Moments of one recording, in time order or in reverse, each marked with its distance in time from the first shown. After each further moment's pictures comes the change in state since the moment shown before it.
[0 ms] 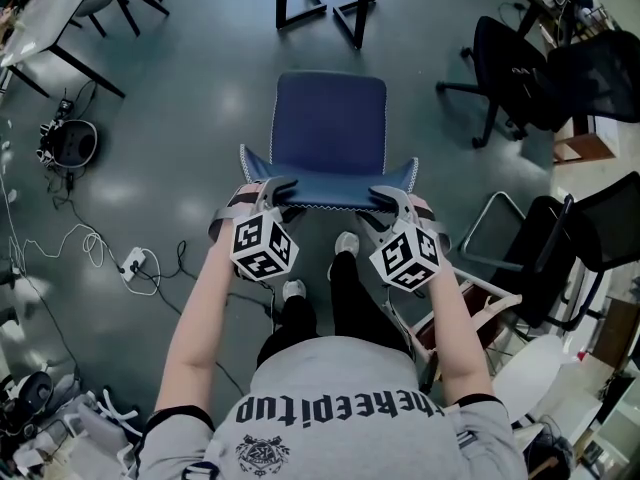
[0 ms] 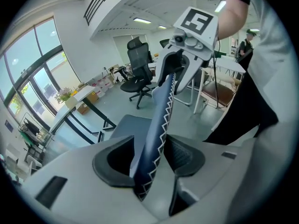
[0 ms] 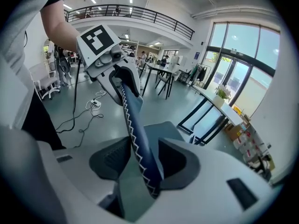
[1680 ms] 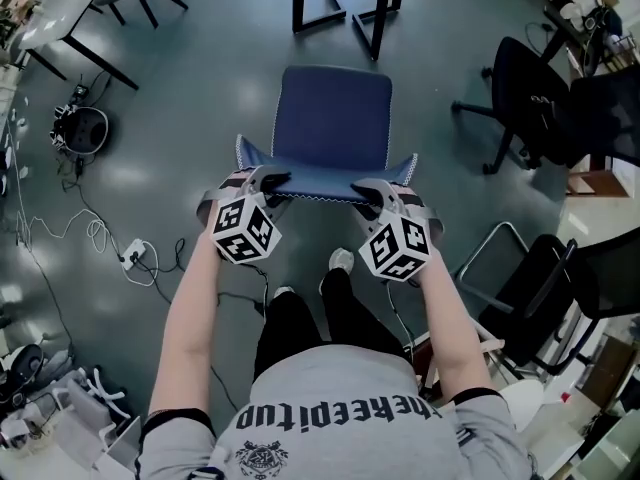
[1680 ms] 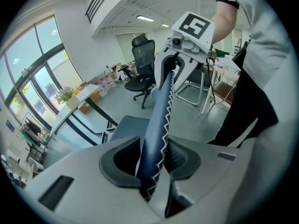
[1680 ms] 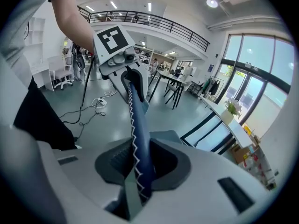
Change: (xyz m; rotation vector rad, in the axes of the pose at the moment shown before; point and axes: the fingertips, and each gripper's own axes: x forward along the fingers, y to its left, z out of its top) left arm 0.044 0.074 0.022 -0.010 0.013 0.019; right arm 0.039 -0.081 0.008 -0.181 -0.106 0.088
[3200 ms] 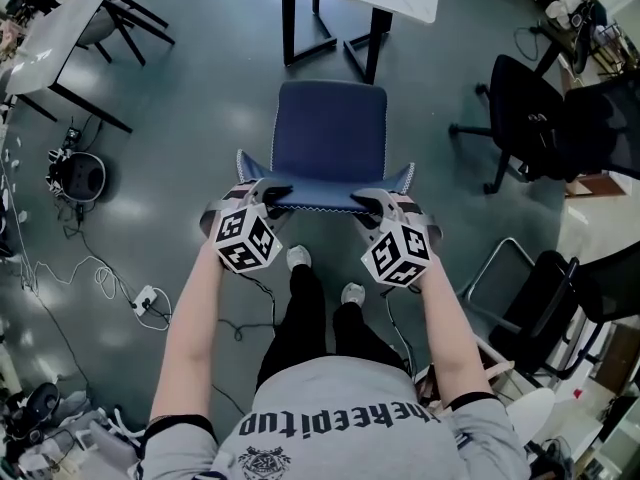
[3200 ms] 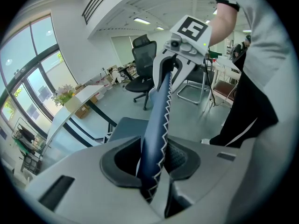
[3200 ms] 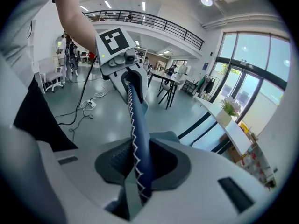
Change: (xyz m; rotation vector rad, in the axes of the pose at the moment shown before) left arm 0.027 0.126 -0.019 0.055 -0.039 -0.066; right arm 0.066 -0.103 0.035 0.040 0.003 -0.045
